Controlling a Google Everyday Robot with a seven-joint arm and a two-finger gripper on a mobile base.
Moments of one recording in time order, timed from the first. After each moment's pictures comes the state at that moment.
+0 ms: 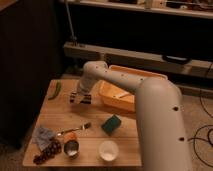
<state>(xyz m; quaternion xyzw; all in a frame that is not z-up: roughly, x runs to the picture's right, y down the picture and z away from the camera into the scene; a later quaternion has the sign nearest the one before) -0.169 0.024 0.860 -0.34 -0.24 0.12 0.90</state>
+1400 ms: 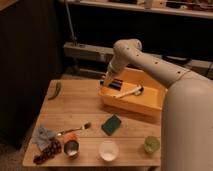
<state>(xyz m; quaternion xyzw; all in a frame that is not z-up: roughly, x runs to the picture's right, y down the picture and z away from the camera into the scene) 0.032 -0.055 0.842 -0.26 -0.10 0.25 0.93</state>
